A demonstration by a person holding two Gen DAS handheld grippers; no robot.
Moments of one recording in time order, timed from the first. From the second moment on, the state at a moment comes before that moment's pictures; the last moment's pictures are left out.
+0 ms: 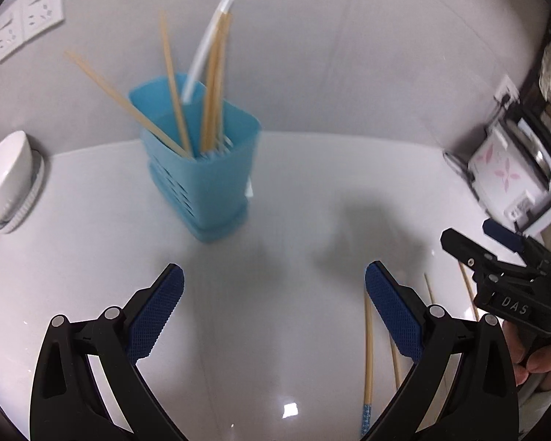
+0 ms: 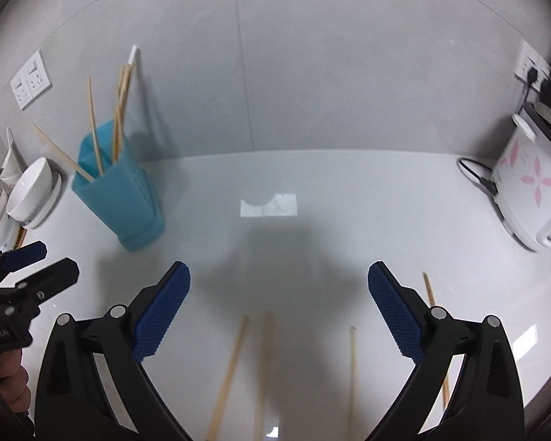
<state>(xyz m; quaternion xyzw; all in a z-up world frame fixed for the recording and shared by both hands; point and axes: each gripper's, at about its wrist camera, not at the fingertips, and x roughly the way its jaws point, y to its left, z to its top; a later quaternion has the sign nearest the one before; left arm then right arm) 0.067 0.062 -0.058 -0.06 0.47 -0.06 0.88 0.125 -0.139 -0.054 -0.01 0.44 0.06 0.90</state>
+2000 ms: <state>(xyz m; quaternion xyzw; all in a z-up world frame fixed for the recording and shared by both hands) 0.030 -0.030 -0.162 0.00 0.67 -0.05 0.74 0.083 -0.196 -0.162 -0.01 0.67 0.05 0.74</state>
